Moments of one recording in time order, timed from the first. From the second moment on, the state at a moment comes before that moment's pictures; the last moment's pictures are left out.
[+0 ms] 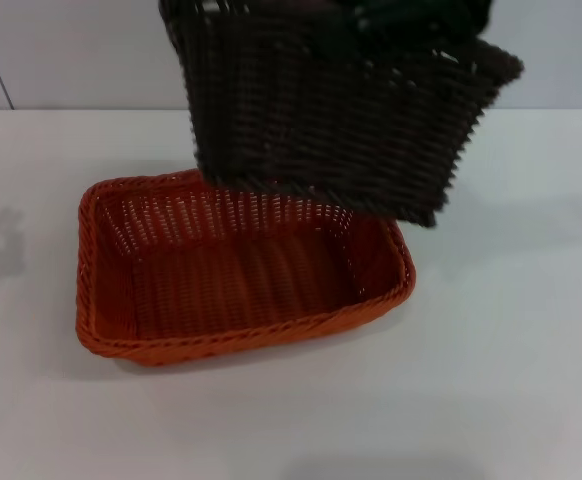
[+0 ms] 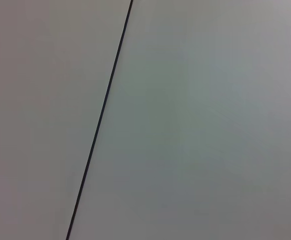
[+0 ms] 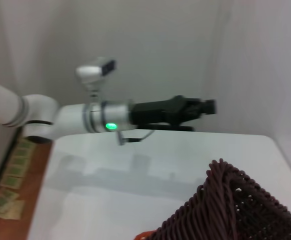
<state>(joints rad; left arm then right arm) -0.34 -2.06 0.29 0.36 1.24 1.54 -0.88 1.07 1.90 -0.96 -1.45 -1.97 -1.95 2.24</state>
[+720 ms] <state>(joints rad) -0.34 -2.06 0.30 0.35 1.24 1.53 -0.87 1.21 1.93 -0.94 -1.50 -2.16 -1.82 2.53</state>
